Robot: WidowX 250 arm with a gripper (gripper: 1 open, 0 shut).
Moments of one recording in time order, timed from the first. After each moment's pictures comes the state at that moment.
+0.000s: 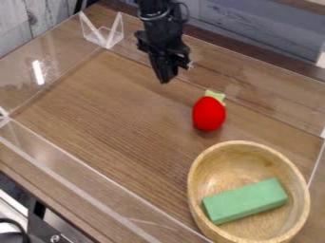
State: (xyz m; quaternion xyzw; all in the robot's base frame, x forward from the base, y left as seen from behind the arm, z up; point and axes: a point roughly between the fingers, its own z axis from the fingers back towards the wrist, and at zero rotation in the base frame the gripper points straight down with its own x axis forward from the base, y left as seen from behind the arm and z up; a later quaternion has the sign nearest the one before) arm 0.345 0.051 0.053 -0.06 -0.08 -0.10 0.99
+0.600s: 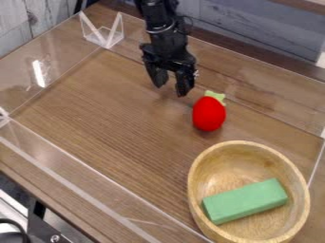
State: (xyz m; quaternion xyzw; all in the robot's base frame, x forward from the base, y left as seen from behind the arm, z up) arm 0.349 0.055 0.041 -0.07 -0.09 -0.06 0.99
